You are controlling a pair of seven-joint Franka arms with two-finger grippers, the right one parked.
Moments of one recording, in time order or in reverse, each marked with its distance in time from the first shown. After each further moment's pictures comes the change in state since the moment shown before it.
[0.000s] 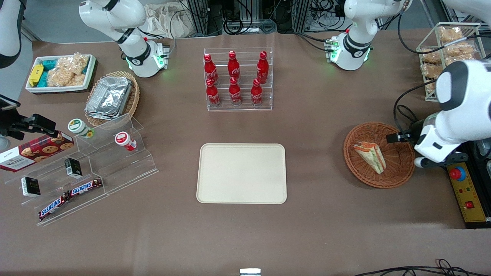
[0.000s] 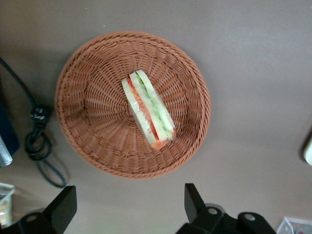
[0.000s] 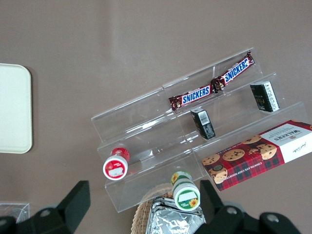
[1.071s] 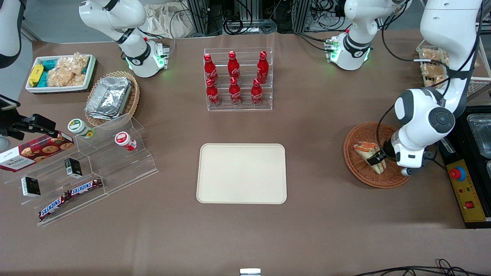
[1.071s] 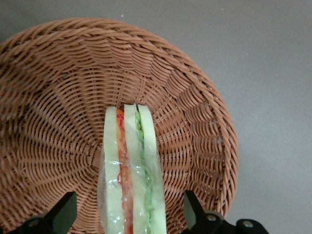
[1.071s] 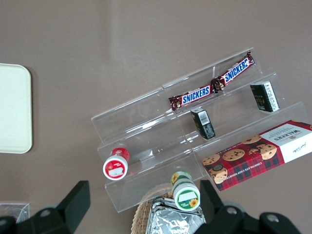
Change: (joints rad) arm 0.036 0.108 0.004 -0.343 -0.001 0.657 -0.418
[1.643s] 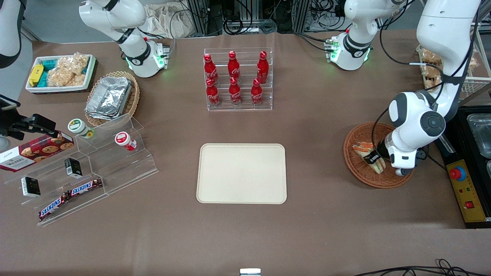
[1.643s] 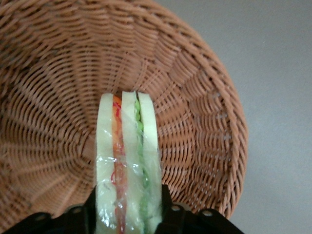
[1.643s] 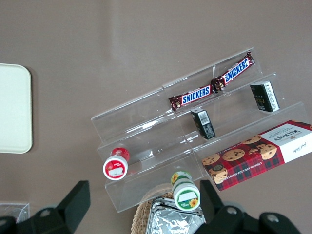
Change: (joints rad) arm -0.004 0.015 -0.016 0.002 0.000 -0.048 -0.084
